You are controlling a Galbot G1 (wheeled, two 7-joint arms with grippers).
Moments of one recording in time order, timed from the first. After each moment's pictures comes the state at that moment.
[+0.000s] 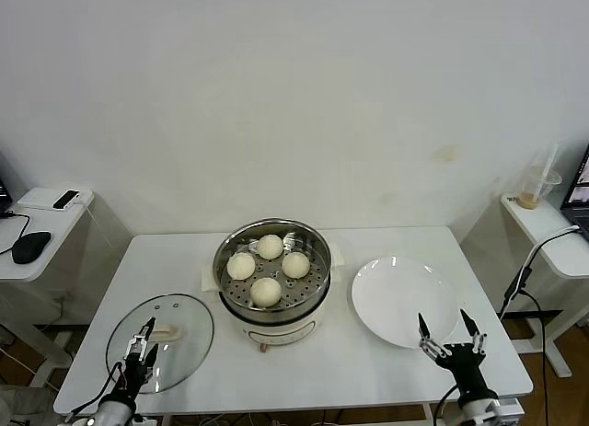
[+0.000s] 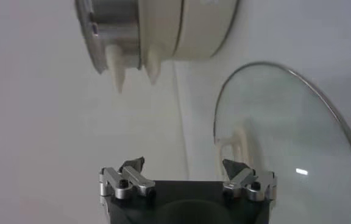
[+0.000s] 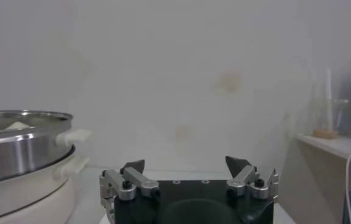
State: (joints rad) left arm 1.60 -1.18 -0.68 -1.81 1.30 -0.04 -0.02; right arm -1.66 1.46 0.79 2.02 0.19 0.09 -0.20
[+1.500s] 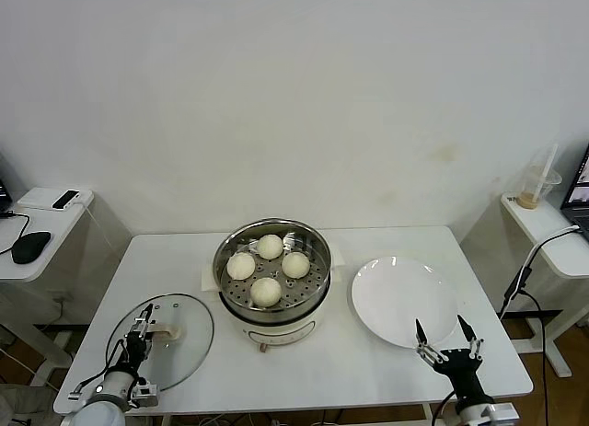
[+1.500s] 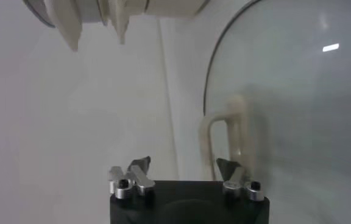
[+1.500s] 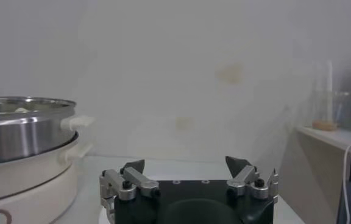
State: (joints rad) left arm 1.37 -1.17 -0.65 -1.57 1.29 -0.05 -0.02; right arm -1.66 1.47 0.78 2.00 0.16 0.10 -0.21
